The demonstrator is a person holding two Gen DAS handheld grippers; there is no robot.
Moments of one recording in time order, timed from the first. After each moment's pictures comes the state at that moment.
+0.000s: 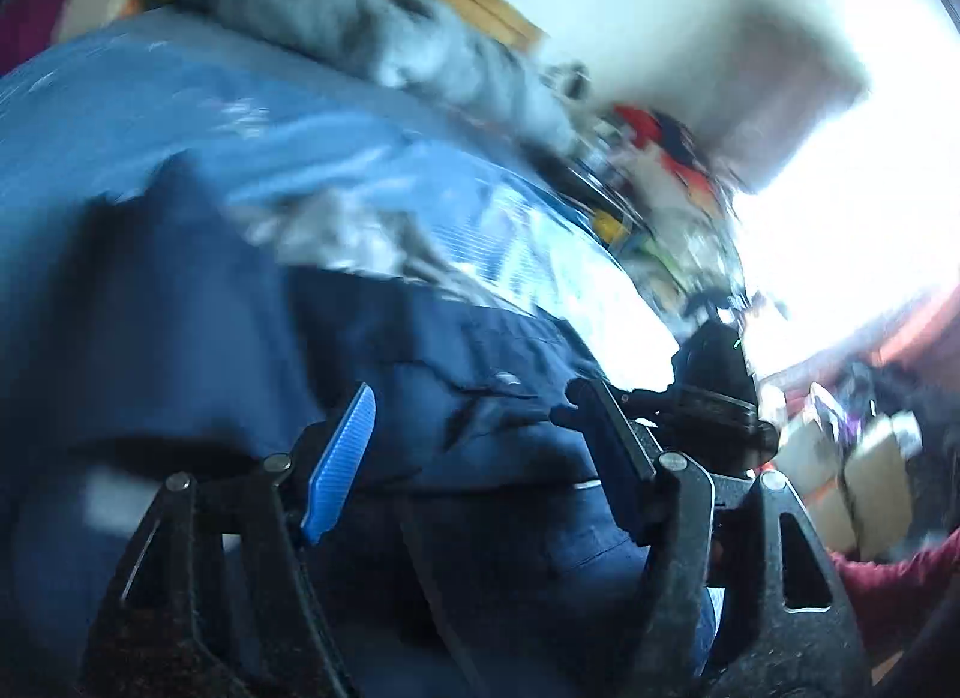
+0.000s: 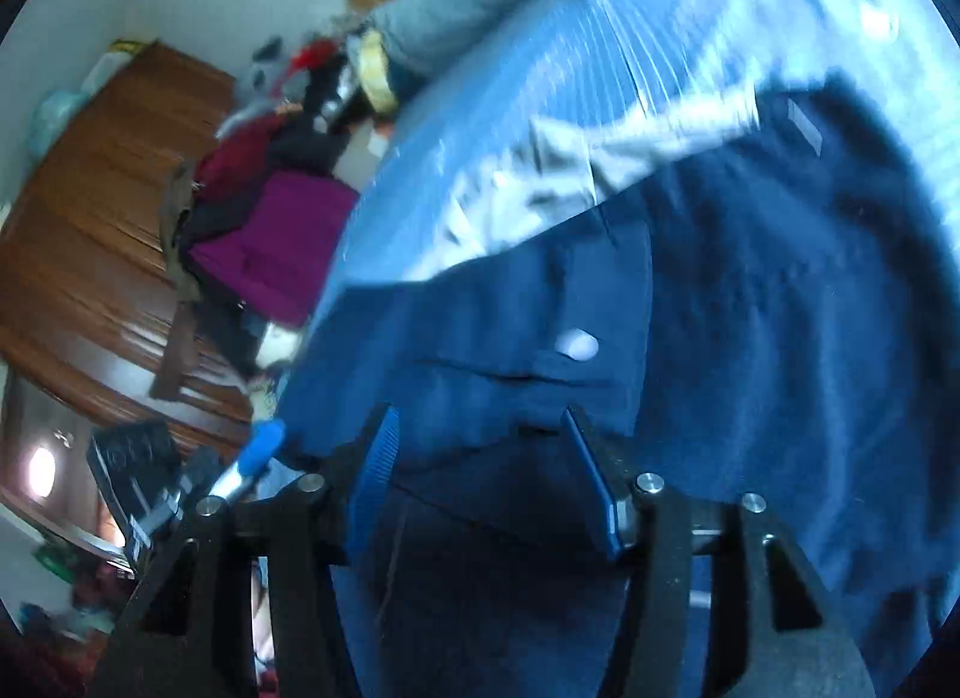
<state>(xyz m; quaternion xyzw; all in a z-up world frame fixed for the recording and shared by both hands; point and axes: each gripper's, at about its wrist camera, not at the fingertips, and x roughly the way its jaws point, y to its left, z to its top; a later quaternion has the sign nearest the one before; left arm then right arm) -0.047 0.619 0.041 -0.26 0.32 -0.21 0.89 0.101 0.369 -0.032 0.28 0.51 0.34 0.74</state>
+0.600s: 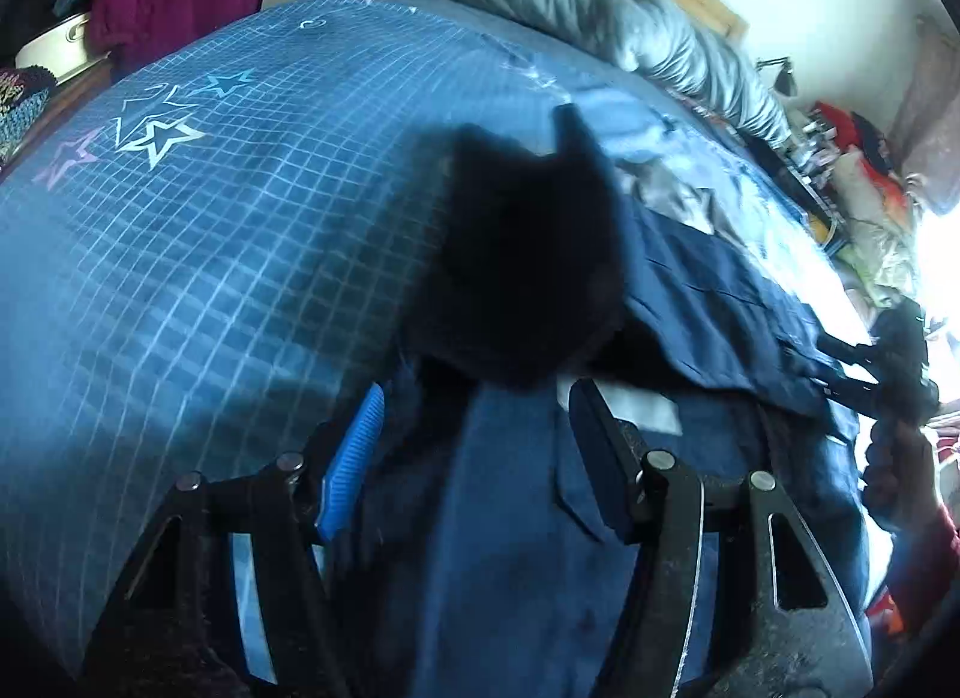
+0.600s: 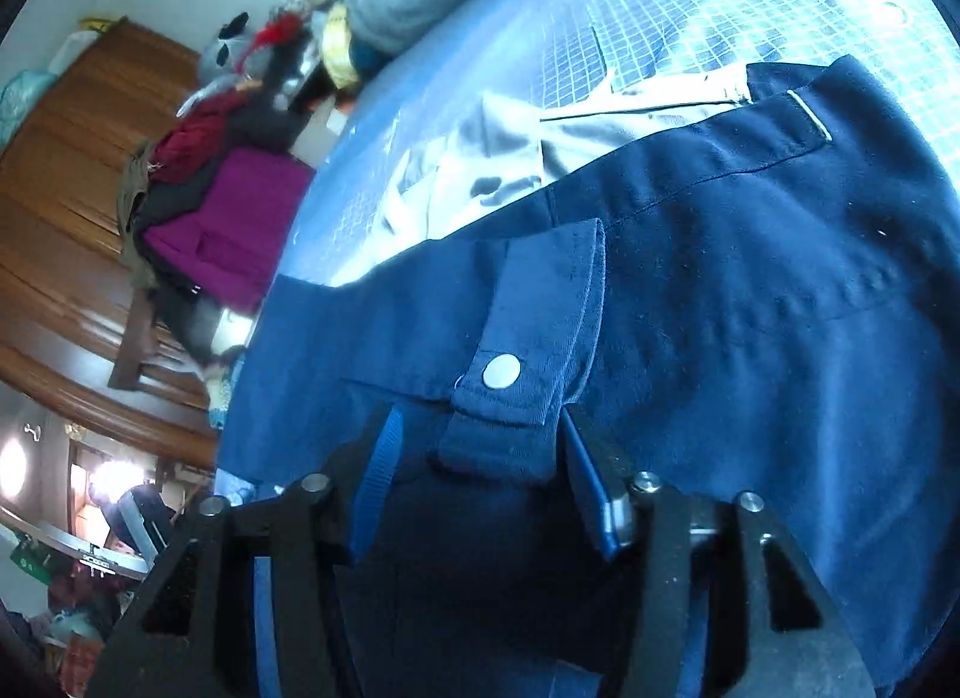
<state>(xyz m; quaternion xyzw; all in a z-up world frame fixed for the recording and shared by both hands) -0.097 0.724 -0.010 -0.20 0.42 0.01 0.88 0.133 0.385 -0.053 0.24 0.53 0.31 0.75</state>
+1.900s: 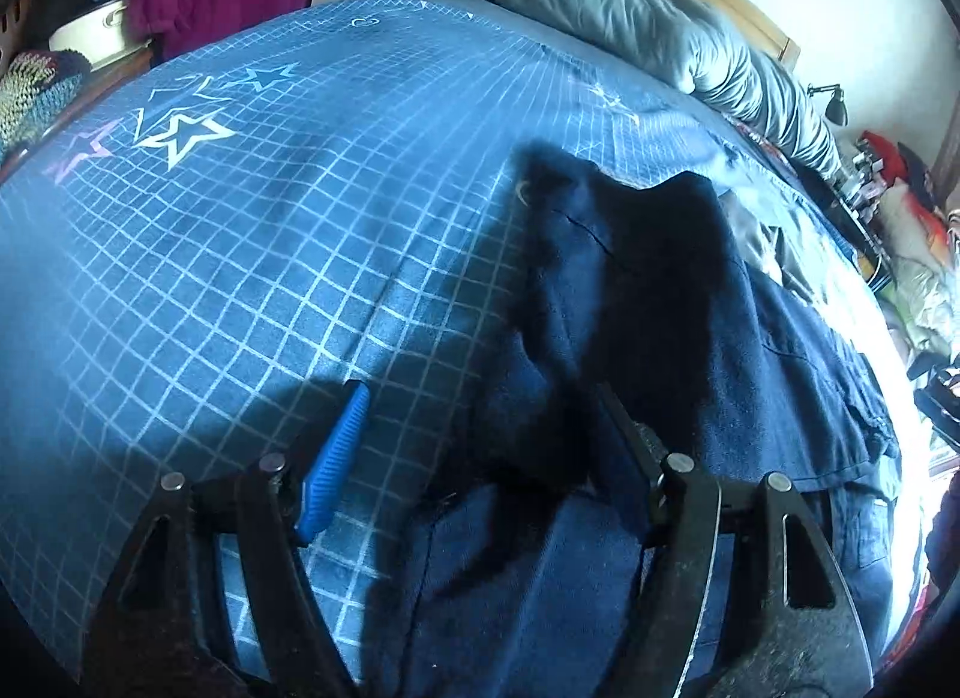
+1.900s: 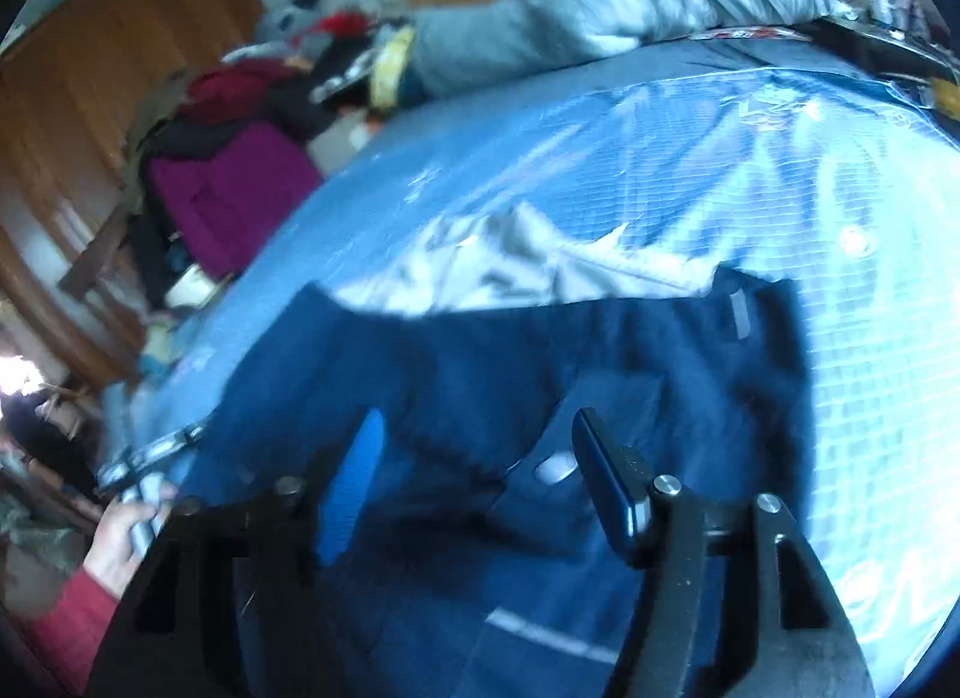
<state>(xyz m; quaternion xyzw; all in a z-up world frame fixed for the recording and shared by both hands) -0.092 0.753 -0.030 -0.22 0.41 0.07 0.88 0.103 0.361 0.019 0.09 0.43 0.29 0.85</state>
